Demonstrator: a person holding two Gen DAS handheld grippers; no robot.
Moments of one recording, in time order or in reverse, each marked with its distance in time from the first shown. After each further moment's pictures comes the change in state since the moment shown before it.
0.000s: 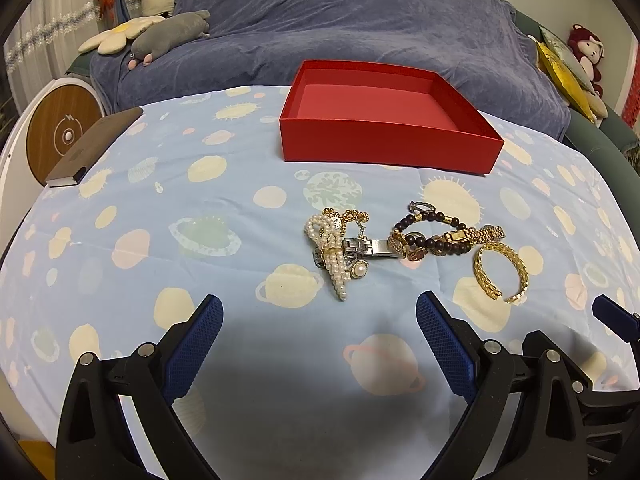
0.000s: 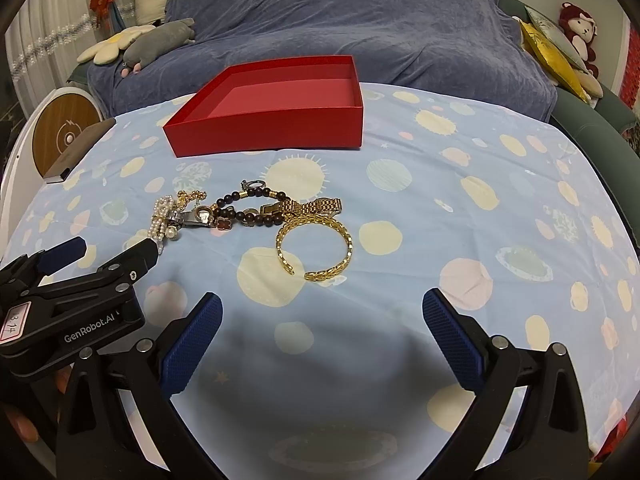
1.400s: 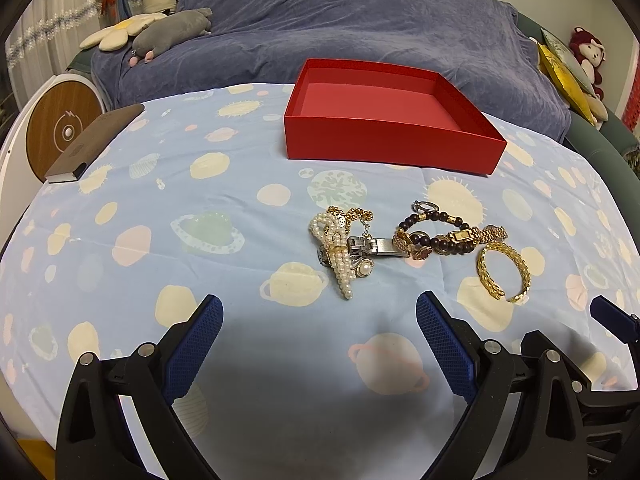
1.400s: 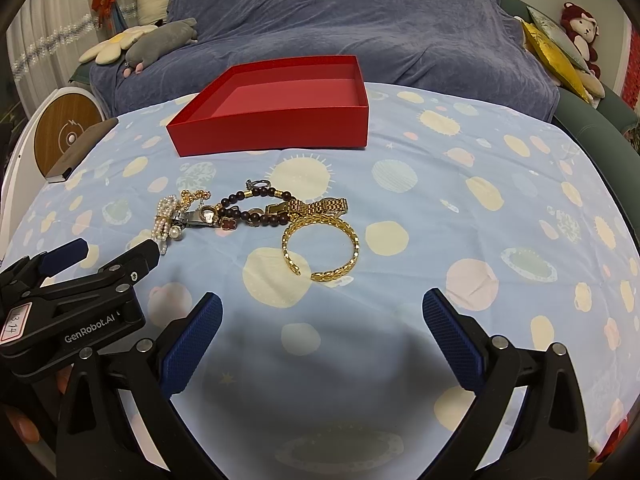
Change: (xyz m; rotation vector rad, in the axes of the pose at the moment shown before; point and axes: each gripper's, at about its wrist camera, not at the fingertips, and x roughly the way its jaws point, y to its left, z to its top) left arm -0.001 0.003 -0.002 -0.008 0.001 -0.002; right arm 0.000 0.002 0.000 0.001 -0.002 0.005
